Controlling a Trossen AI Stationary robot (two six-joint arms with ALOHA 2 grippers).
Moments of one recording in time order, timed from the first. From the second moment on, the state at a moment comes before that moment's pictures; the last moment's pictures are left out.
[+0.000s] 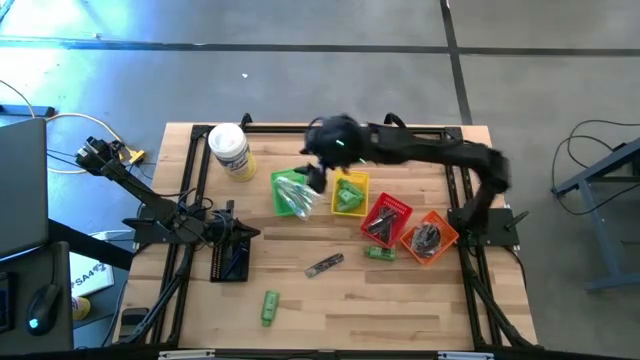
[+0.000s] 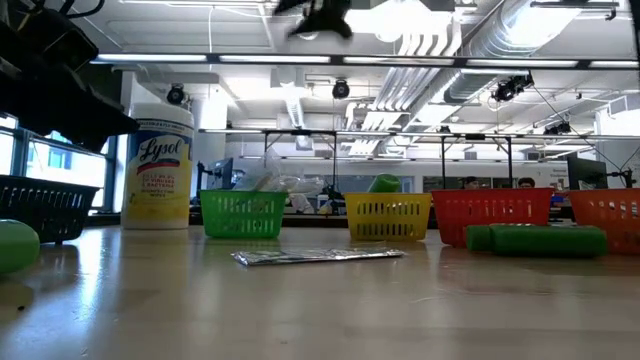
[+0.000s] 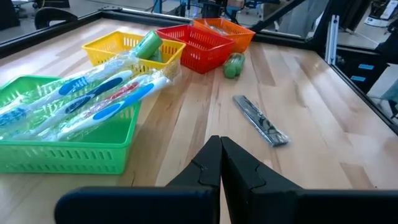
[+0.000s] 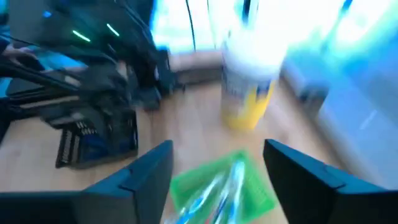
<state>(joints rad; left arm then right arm) -0.62 0.64 0.04 0.36 -0.66 -0.34 -0.15 1.79 1.79 -0.53 0.01 0.10</state>
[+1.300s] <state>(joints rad) -0.62 0.65 0.08 0.43 -0.63 -0.50 0.50 0.94 0.29 0.70 0.20 0.07</state>
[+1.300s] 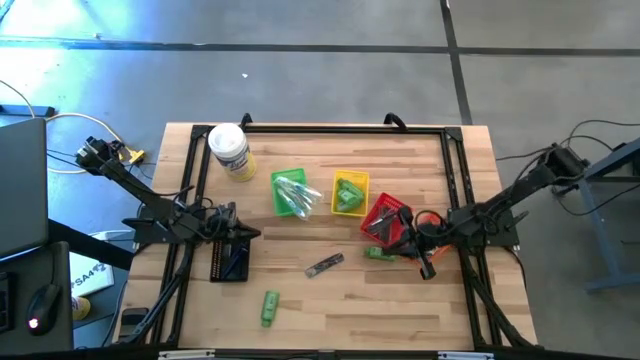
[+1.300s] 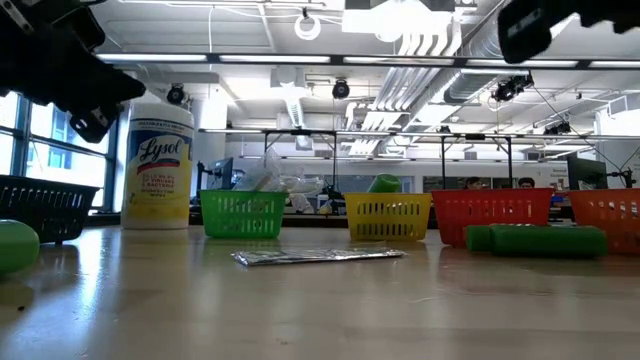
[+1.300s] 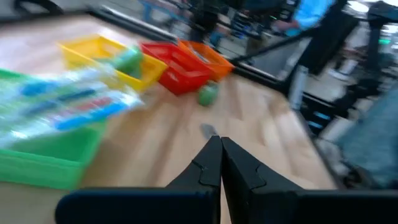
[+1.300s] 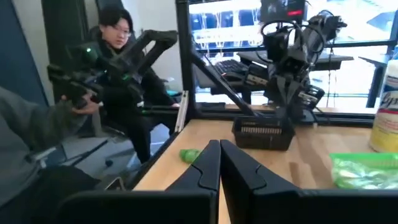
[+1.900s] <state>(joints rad) -0.68 1.22 0.89 -0.59 -0.54 -1.08 0.55 0.97 0.21 0.79 0.15 0.05</state>
